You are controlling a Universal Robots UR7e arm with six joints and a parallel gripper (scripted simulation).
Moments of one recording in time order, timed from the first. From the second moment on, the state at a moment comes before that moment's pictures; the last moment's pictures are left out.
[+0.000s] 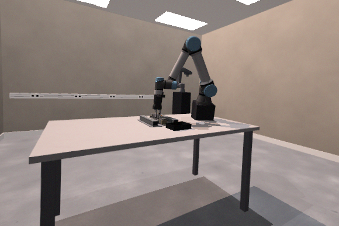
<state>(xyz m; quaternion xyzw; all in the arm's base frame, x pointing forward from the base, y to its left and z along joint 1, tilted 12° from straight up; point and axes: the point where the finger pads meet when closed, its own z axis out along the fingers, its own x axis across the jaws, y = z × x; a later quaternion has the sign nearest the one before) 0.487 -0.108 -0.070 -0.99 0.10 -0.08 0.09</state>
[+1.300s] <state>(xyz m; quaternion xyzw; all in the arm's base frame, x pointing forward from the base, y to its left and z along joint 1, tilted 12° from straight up) 0.486 -0.108 -0.070 -0.99 0.10 -0.10 0.09</state>
